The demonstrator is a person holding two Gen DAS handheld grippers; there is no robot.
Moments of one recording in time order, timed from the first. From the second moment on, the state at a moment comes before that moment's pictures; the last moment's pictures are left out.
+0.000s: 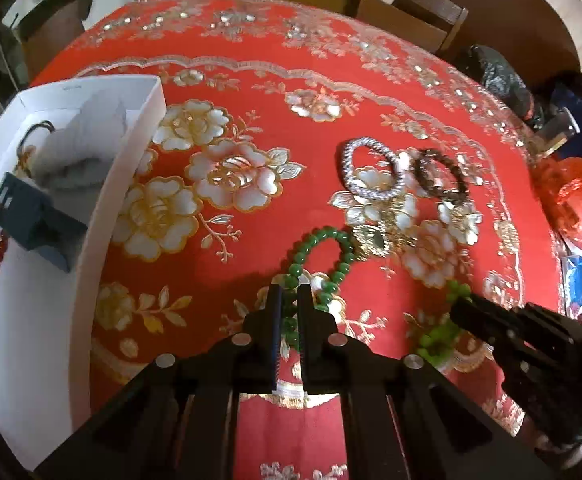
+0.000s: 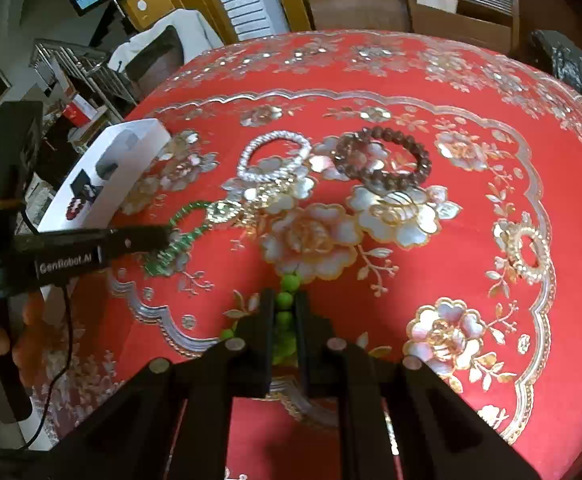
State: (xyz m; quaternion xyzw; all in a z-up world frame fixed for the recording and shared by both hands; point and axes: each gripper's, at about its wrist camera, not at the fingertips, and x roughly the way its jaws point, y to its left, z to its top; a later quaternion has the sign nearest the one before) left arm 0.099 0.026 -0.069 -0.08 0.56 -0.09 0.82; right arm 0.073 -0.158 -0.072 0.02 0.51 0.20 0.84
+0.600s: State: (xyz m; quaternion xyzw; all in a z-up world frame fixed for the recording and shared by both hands) left arm 0.053 0.072 -0.002 -0.13 0.50 -0.06 0.85; right arm 0.046 -0.140 -0.026 0.03 0.48 0.24 0.84
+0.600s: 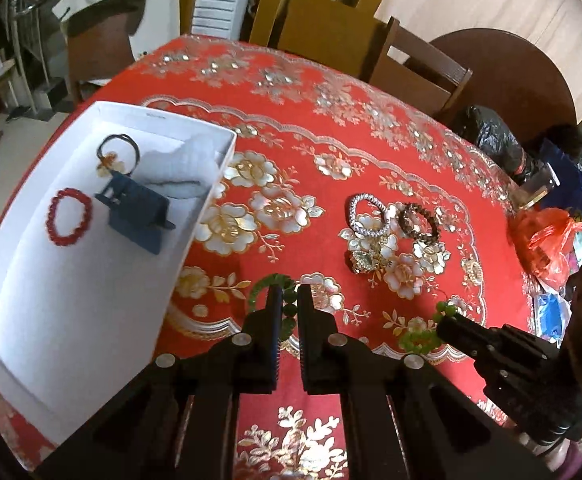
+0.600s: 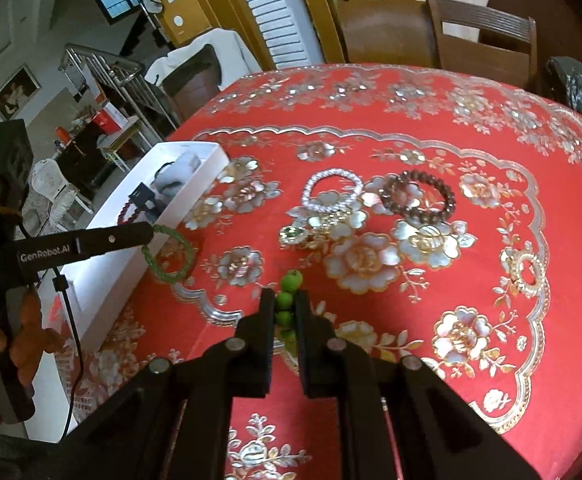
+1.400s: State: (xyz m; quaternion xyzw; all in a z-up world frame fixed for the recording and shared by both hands) left arm 0.027 0.161 0.047 -0.16 0.45 -0.01 0.88; right arm 0.036 -0.038 0.012 -0.01 0.44 0.32 0.84
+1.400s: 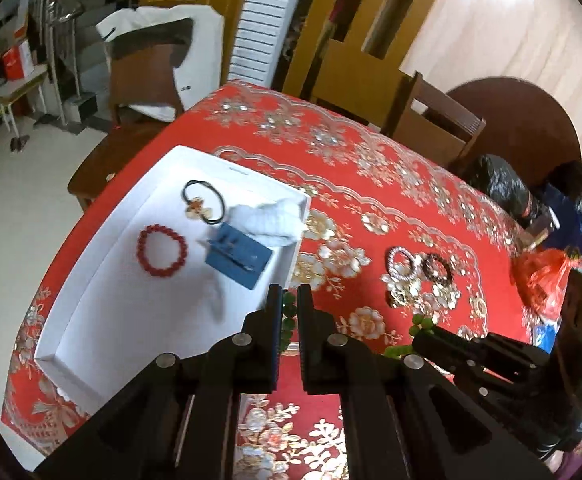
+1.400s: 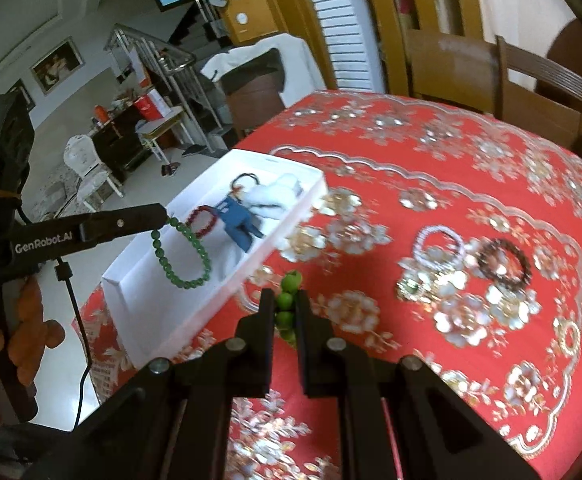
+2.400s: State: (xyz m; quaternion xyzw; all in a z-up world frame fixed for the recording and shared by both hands) left arm 0.051 0.294 -0.059 -0.21 0.52 0.10 0.82; right arm 0.089 0.118 -0.072 -0.03 0.52 0.35 0.78
